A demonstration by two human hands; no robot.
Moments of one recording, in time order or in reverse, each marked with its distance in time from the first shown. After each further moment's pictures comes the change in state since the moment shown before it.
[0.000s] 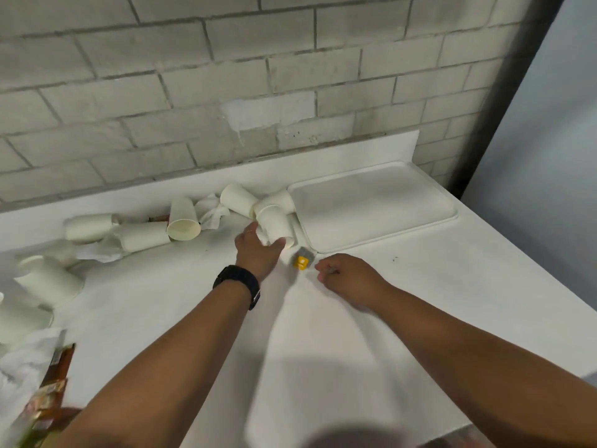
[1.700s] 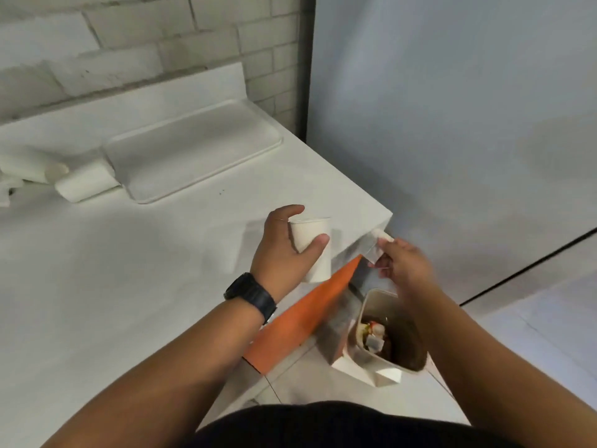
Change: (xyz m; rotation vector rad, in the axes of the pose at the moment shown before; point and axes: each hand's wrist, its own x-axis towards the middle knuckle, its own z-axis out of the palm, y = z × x) left_hand -0.255 0.078 0.221 -0.118 -0.434 0.484; right_hand -0.250 0.239 -0.149 0.809 0.703 0.498
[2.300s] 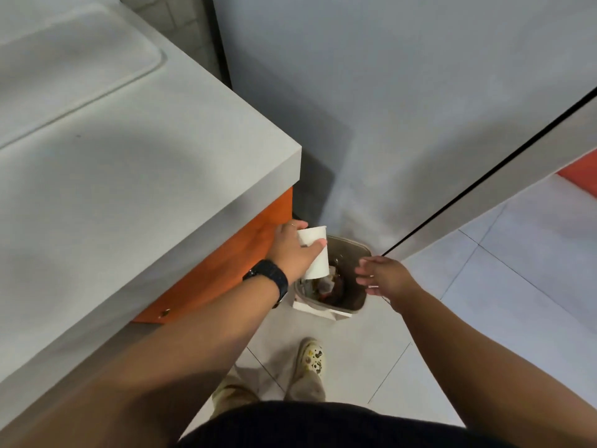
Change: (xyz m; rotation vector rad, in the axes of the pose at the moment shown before) left_hand -0.025 -0.046 0.221 0.197 -0.367 -0.356; right_hand 0.020 0.119 -0.167 -0.043 -0.051 0.527
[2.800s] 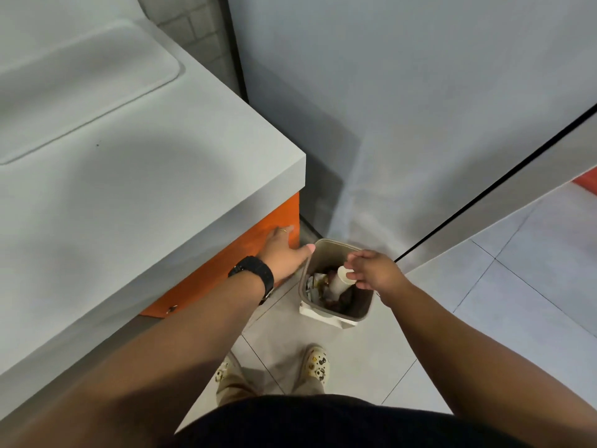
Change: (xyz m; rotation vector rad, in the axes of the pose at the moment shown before) left_hand -0.003 0.004 -0.023 0.155 -0.112 -0.153; right_hand 0.007 -0.015 0.016 -0.184 -0.069 -0.159
